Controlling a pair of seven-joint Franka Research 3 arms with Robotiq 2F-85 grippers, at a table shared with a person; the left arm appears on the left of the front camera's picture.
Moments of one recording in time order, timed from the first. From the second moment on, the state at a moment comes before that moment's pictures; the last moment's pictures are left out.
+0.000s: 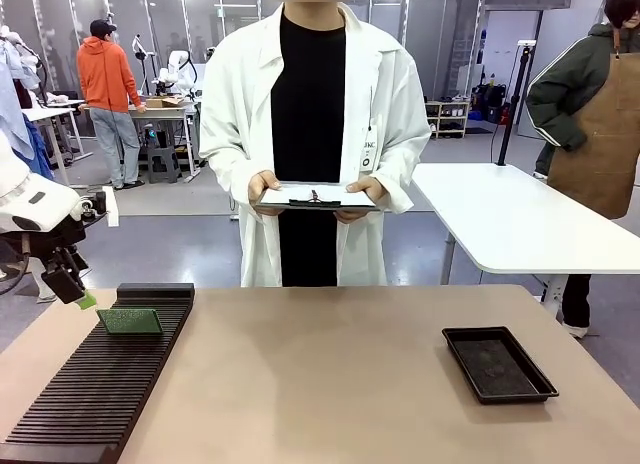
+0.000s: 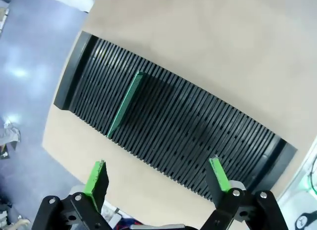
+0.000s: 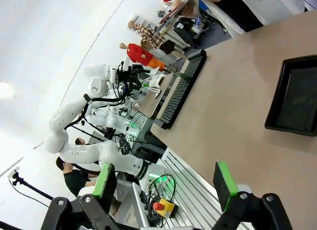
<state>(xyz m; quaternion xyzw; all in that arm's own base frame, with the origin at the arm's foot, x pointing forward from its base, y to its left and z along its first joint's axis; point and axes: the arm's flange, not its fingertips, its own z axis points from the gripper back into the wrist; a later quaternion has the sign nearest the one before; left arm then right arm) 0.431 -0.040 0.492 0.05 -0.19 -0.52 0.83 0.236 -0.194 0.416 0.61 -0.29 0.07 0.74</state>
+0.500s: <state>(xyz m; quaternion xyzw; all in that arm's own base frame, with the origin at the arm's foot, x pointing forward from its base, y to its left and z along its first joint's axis) 0.432 -0.039 0.489 0.05 -0.19 -0.53 0.83 0.237 -0.194 0.416 0.61 -0.29 0.07 0.74</state>
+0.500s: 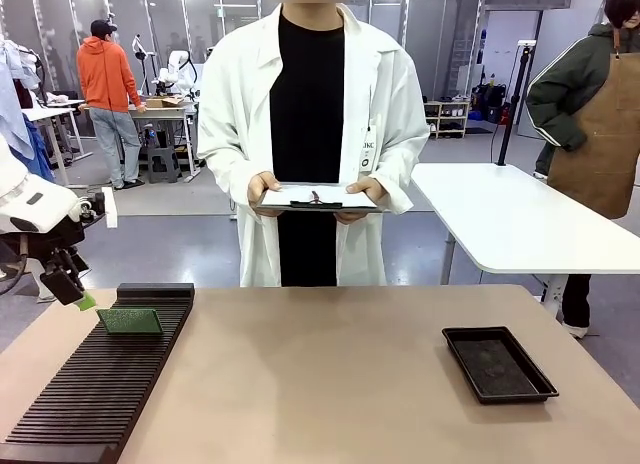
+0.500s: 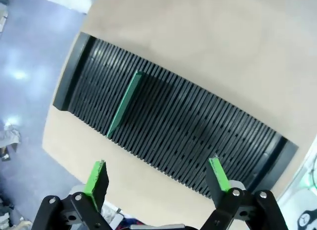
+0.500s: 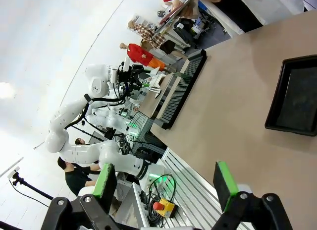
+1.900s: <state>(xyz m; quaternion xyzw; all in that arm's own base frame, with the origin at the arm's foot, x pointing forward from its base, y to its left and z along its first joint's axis) 0.555 -0.028 0.362 0.15 -0.10 -0.68 0.71 0.237 -0.193 0.416 0.61 -0.29 0.07 0.74</state>
